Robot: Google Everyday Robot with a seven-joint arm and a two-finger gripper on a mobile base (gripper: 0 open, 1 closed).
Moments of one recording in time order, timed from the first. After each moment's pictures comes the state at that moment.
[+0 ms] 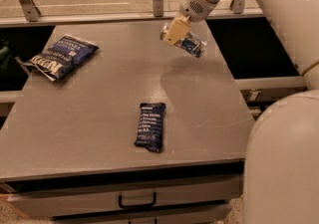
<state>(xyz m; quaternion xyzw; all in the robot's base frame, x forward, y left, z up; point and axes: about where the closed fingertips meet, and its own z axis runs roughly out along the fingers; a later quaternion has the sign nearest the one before) 0.694 -0.046 0.915 -0.58 0.77 0.12 0.25</state>
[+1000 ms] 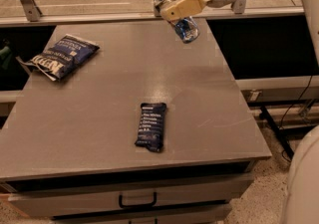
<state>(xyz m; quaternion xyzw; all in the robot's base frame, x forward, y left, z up) 0.648 -0.033 1.012 -0.60 0.60 0.31 0.43</state>
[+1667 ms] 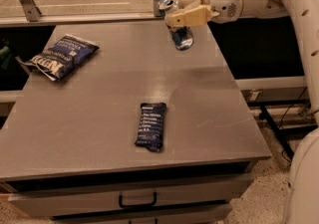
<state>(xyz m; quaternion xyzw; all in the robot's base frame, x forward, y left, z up) 0.637 -0.042 1.003 -0.58 0.51 0.42 0.48</state>
